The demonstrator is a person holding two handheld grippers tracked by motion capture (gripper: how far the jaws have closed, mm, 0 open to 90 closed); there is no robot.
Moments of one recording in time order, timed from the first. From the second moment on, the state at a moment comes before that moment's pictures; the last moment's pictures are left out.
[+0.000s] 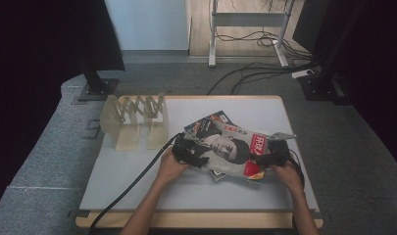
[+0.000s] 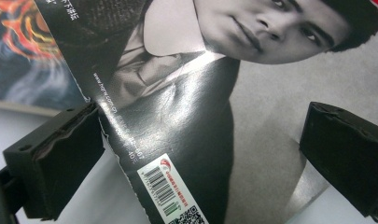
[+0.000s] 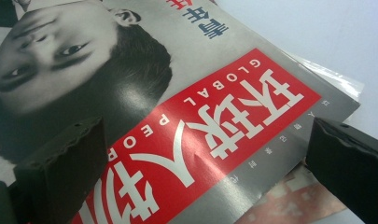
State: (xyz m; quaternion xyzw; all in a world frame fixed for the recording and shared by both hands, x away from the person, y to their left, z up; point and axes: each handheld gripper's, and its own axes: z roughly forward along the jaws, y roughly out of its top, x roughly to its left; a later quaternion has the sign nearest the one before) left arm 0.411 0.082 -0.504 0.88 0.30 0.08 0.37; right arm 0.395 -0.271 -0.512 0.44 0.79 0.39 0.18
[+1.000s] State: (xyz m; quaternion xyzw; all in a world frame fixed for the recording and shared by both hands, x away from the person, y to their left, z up) left arm 0.408 0.086 -0.474 0.88 0.26 0.08 0.38; right arm 0.362 -0.268 -0.500 0.43 0.79 0.40 0.19
